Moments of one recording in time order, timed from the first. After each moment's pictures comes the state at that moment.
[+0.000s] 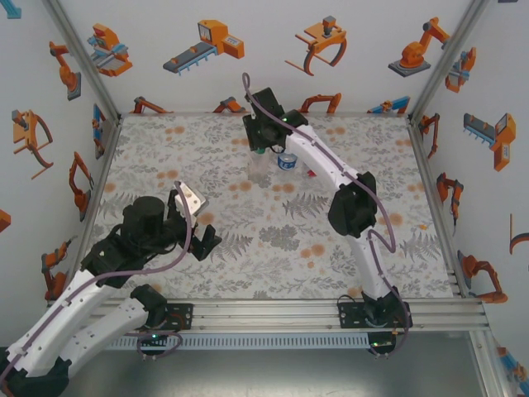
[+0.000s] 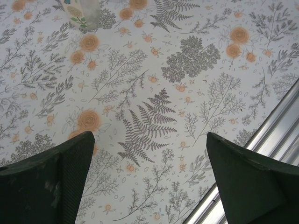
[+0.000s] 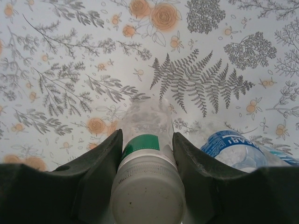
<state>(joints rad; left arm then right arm) -0.70 0.63 0.79 -0.62 0.15 0.11 0.64 2.30 2.32 -0.82 0.09 0.19</state>
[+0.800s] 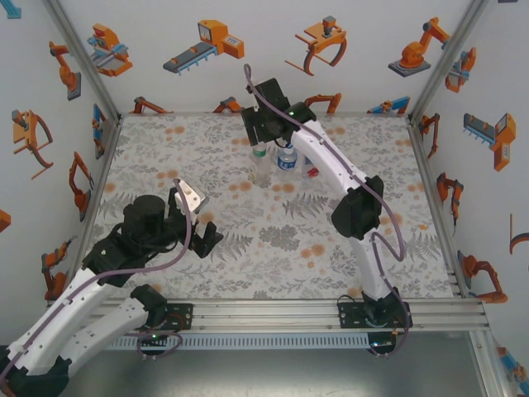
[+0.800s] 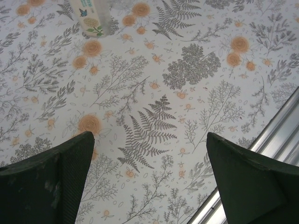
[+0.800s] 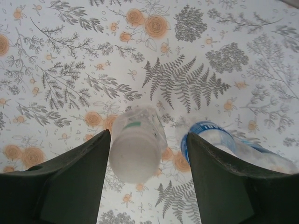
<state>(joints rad) -0.70 0.66 0.79 -0.57 0.13 0.09 0.64 2.22 2.38 -0.90 0.12 0.13</state>
